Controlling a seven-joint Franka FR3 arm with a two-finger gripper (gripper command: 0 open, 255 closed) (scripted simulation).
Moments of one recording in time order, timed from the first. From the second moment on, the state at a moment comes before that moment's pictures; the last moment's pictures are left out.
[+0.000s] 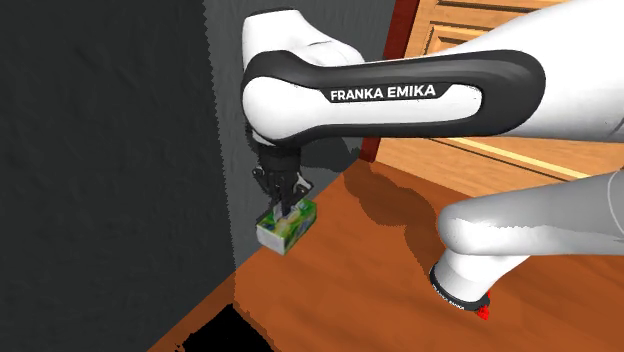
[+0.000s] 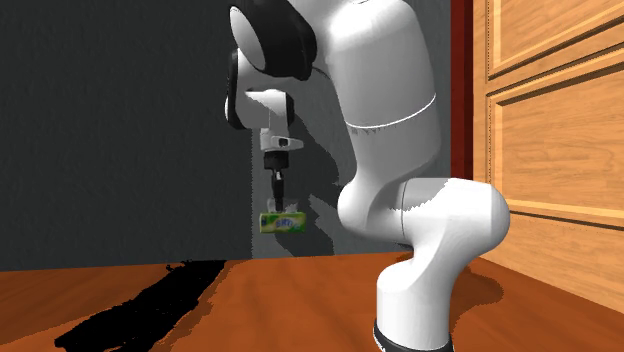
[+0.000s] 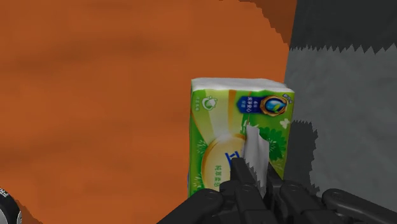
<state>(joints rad) -0.62 -0.70 1.06 -2.27 0.56 1.76 1.54</state>
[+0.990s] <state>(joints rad) -0.40 -0.88 1.09 -2.18 0.70 1.64 1.79</state>
